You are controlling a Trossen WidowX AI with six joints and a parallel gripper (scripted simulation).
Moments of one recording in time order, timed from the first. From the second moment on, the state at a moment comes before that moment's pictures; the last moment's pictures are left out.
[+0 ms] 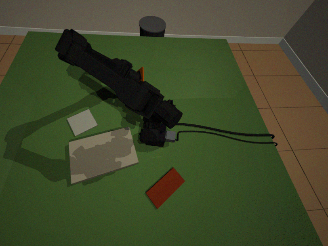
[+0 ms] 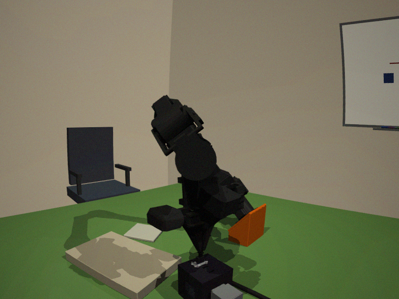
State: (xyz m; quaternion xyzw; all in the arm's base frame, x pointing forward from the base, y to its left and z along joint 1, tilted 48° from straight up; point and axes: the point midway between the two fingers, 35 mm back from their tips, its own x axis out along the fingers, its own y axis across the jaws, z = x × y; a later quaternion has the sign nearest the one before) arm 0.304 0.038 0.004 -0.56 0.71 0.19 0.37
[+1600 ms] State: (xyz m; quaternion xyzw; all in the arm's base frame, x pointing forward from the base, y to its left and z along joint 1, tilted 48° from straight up) arm 0.304 0.037 0.001 -0.56 0.71 0.19 0.38
